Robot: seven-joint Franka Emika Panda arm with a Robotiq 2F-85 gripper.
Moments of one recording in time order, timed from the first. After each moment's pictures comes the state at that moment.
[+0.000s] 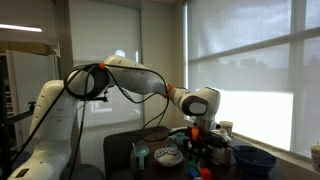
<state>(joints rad) -0.18 0.25 -0.03 -1.77 0.14 1.85 -0.98</state>
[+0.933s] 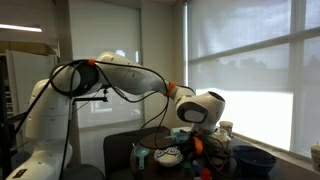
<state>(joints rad) -0.23 0.18 -0.07 -1.90 0.36 1.86 -1.45</state>
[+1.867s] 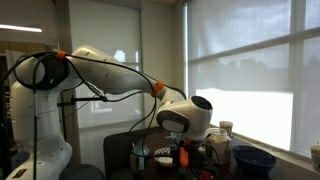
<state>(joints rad) -0.23 -0.04 -0.15 -2.20 0.50 2.05 -1.58</state>
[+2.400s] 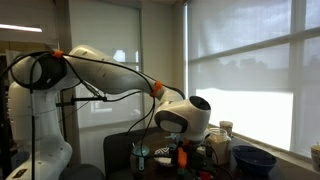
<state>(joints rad) -0.23 -0.05 -0.16 -2.22 0.51 2.05 -1.58</state>
